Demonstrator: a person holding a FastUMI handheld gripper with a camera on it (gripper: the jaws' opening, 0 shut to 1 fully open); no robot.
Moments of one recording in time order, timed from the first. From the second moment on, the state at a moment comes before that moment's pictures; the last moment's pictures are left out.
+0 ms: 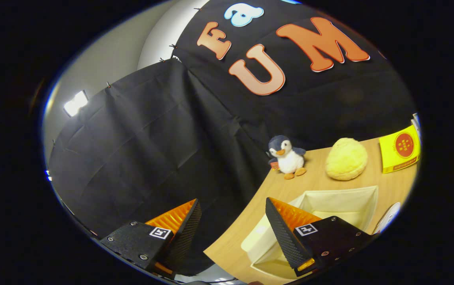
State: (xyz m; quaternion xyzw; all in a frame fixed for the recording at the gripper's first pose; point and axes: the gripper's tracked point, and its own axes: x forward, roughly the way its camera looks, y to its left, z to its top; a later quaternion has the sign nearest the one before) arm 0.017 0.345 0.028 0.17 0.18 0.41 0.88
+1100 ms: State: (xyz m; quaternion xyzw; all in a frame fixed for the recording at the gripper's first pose) arm 0.047 0.024 -0.218 0.02 0.29 0.03 0.96
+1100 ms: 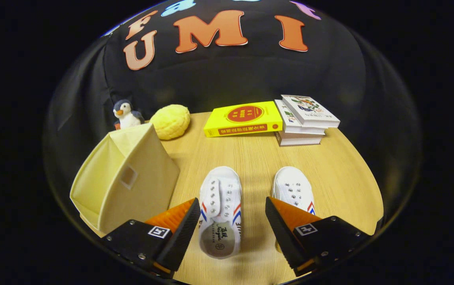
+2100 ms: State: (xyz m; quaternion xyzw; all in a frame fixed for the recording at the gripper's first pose) arm 0.054 0.039 -0.294 0.05 0.28 0.07 0.96
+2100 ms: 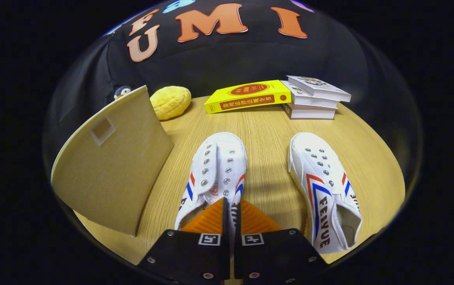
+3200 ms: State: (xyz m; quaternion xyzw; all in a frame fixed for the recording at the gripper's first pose) arm 0.061 0.072 -0.206 0.30 0.26 0.11 0.91
